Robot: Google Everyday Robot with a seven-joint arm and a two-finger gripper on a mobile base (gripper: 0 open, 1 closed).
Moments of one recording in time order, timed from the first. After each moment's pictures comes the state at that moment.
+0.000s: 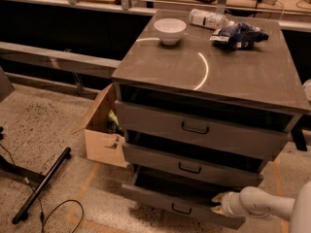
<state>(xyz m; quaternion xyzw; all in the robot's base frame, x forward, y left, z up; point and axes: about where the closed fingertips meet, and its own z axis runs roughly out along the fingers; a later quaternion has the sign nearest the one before) 0.506 -0.286 0.250 -0.61 0.75 0.03 0.24</state>
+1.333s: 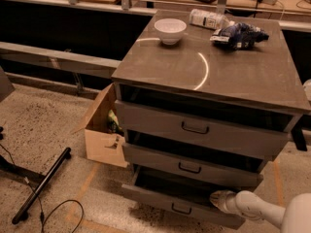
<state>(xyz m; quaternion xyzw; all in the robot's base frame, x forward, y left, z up) 0.558 -0.303 0.188 -0.56 0.78 -0.02 0.30</state>
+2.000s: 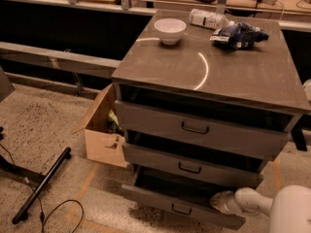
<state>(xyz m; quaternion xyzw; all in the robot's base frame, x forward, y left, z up) 0.545 -0.302 0.170 -0.57 0.78 0.03 0.25</state>
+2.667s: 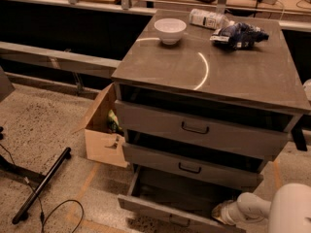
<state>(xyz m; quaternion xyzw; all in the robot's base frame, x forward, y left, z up) 0.495 -0.301 0.160 -0.57 0.79 0.07 0.20</state>
